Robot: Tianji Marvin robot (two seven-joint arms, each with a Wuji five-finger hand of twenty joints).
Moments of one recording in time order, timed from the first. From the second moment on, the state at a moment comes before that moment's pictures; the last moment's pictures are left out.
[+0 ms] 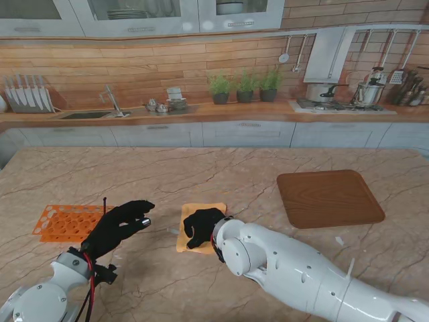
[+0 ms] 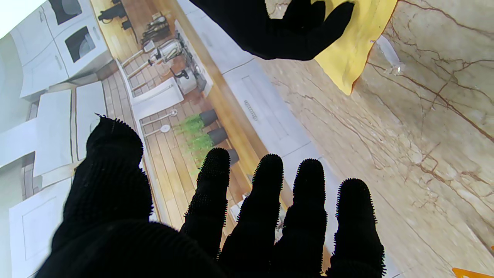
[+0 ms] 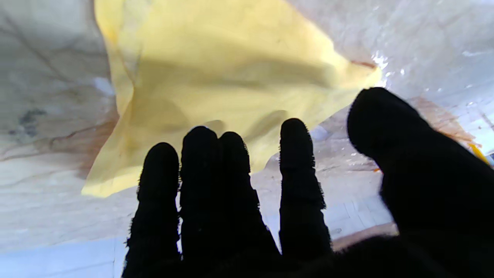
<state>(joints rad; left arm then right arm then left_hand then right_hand) 1.93 -1.12 -1.51 -1.82 0.10 -0.25 -0.09 -1.04 -1.18 0.42 -1.36 -0.61 0.29 0.12 0.81 -0.26 0.01 -0.07 0.56 0.12 0.37 0.45 0.65 0.29 0.17 0.48 0.41 0.34 0.39 0.61 0.03 0.36 0.70 0.58 0.47 -0.70 0.92 -0.08 0.62 -0.08 0.78 0.55 0.58 0.25 1.09 0.63 0.63 0.16 1.23 0.83 0.25 0.20 1.26 0.67</state>
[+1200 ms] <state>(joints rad) 2.00 -1.12 -1.47 -1.90 0.34 -0.27 0.05 -1.73 -1.12 1.23 -1.87 -0.26 -0.26 0.07 0.84 -0.25 0.01 -0.07 0.56 0.12 0.37 0.45 0.65 0.28 0.19 0.48 0.41 0.34 0.39 0.61 0.03 0.36 0.70 0.58 0.41 -0.61 0.70 -0.06 0.36 -0.09 0.70 0.53 0.47 0.19 0.72 0.42 0.56 0.13 0.62 0.58 0.21 0.21 0.82 0.61</state>
